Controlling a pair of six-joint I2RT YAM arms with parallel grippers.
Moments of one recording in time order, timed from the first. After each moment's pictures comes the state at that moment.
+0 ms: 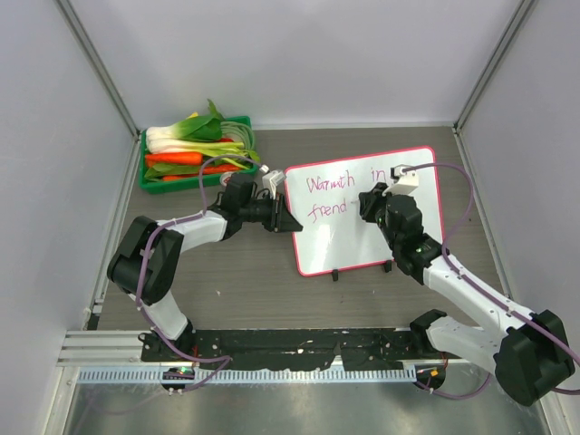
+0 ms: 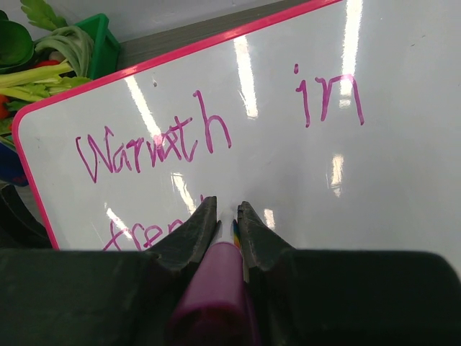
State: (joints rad) left arm -0.48 1.71 0.89 0.25 0.77 -0.36; right arm 0.49 1.01 0.60 0.18 0.31 0.42
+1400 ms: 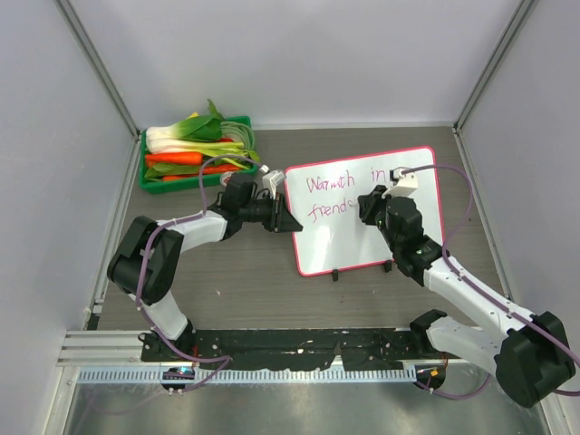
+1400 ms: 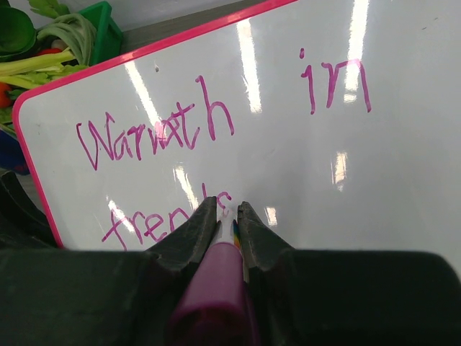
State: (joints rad) left arm -0.48 1.71 0.89 0.25 0.77 -0.36; right arm 0.49 1.01 0.58 0.17 0.29 0.43
